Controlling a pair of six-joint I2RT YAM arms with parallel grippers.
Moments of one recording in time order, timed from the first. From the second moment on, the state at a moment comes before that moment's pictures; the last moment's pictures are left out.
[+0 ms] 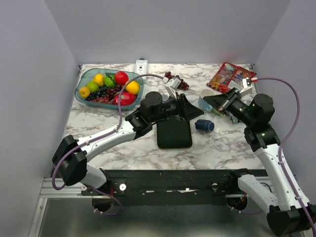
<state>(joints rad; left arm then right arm) -0.90 1.43 1.10 0.38 0.35 -0.81 0.18 0.83 0.90 -0.07 -0.52 0.98</state>
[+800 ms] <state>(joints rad) -0.89 1.62 1.12 0.11 0.27 -0.63 0.18 0.90 0.81 -0.71 0.08 0.67</state>
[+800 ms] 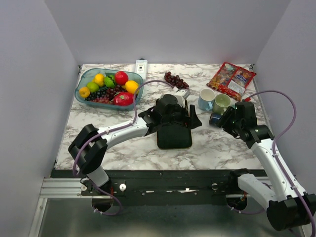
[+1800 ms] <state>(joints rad) -0.90 2.28 1.61 0.36 0.27 -0.68 0.18 0.72 0.84 -0.99 0.25 0.71</state>
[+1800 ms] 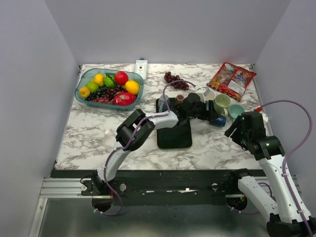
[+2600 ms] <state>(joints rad) -0.96 2.36 1.70 0.32 0.25 -0.68 0.18 0.64 0.88 -1.10 0.27 0.71</state>
